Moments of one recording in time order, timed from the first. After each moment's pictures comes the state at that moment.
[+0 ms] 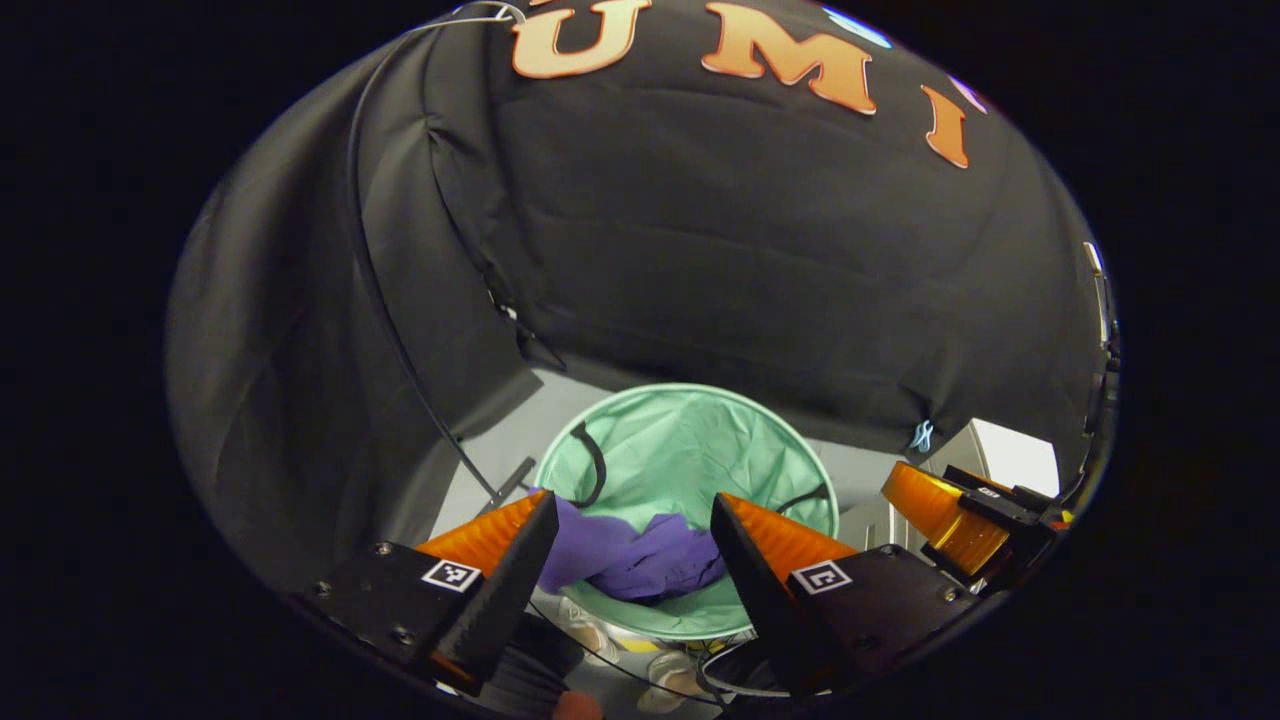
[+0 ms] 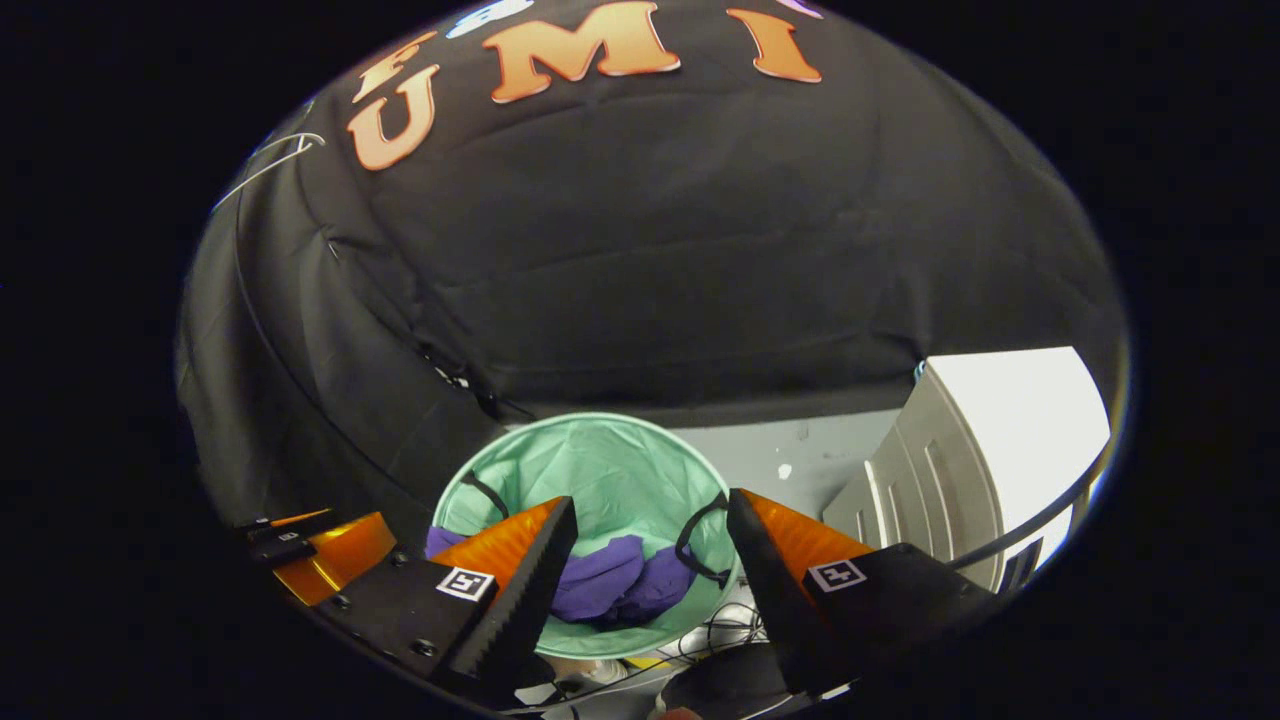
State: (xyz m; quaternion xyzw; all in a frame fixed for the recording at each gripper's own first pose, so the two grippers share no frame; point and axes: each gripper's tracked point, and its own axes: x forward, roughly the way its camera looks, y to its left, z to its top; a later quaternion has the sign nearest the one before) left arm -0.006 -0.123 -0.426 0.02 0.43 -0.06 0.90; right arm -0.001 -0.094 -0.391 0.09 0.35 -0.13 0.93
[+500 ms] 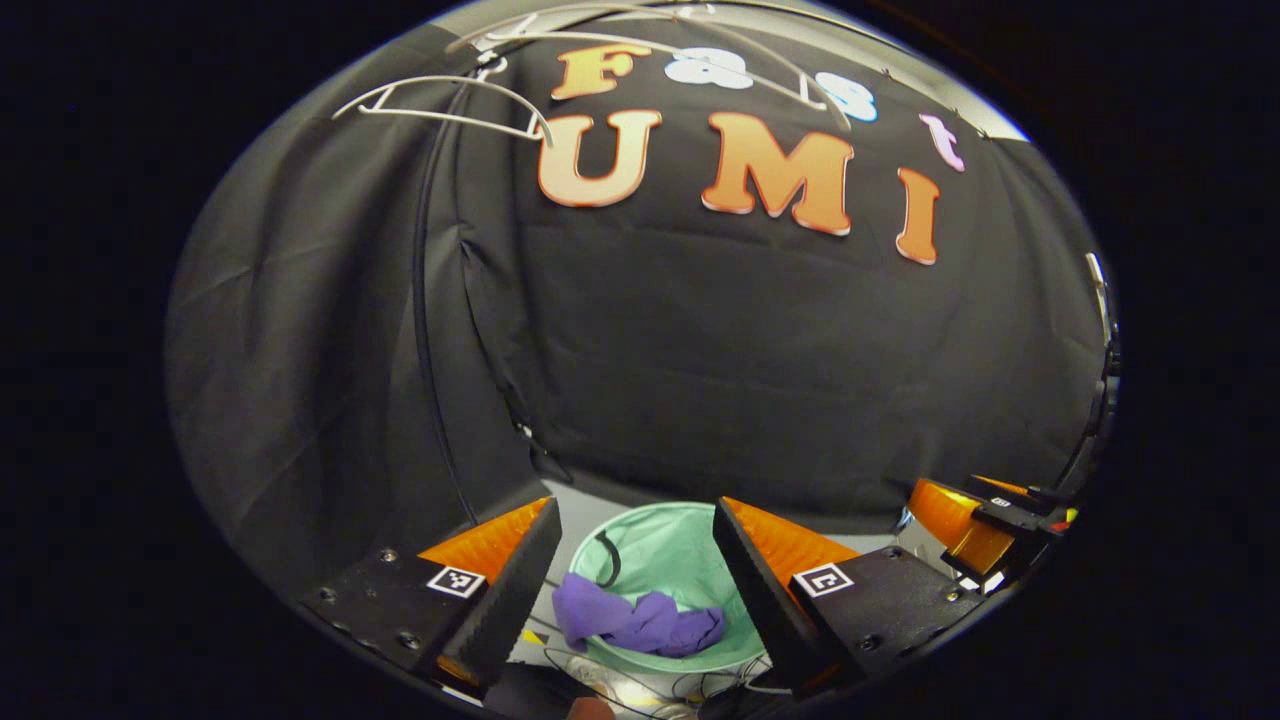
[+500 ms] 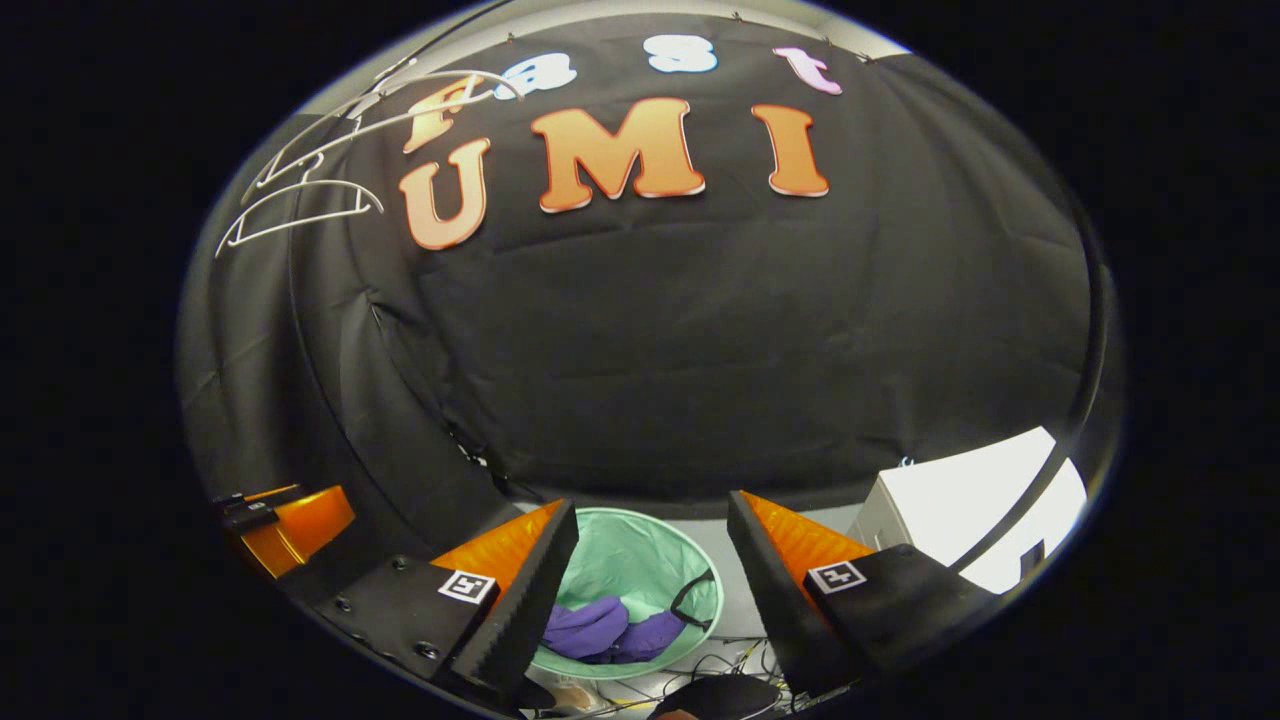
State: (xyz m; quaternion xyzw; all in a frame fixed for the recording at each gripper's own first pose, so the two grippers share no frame) left arm 0.010 -0.097 -0.286 0.00 0.26 -0.06 0.96; right arm -0.019 -0.079 -0.249 0.04 0.21 -0.12 0.97
